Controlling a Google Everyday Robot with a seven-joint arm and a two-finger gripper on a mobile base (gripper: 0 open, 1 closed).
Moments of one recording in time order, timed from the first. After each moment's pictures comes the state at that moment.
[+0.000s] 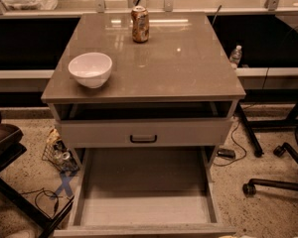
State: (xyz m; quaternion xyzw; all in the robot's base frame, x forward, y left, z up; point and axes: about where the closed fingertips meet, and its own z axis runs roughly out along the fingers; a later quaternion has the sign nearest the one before) arm 0.295 -0.210 0.432 -0.45 0.78 0.27 0.34
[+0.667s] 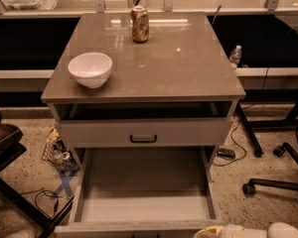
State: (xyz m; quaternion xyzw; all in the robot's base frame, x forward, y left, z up) arm 0.328 -0.177 0.425 -0.46 0.76 0.29 0.35
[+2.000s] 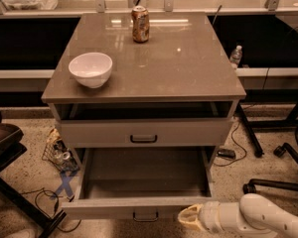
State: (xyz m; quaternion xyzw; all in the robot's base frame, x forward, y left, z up) arm 0.394 -0.129 0.409 -0.50 0.74 0.30 0.33
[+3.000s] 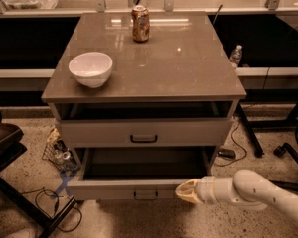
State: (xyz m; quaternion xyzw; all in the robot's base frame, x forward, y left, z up) arm 0.484 -0.131 0.431 -0.51 0.73 0.26 0.38
